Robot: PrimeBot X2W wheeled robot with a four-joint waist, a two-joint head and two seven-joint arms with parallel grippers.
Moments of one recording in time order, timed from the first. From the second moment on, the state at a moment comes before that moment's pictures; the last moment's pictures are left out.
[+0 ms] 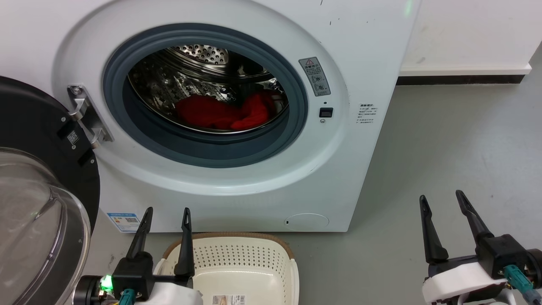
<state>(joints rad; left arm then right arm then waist) 0.06 0.15 -0.16 -0.02 -0.13 0.12 -0.23 0.01 -0.05 -0.03 0.07 -0.03 0.13 -0.23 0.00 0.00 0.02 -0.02</state>
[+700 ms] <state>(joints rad) 0.10 0.08 -0.08 0.04 -0.03 0.01 -0.26 0.02 -0.05 -0.04 0.15 0.02 0.13 -0.26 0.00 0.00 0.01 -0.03</state>
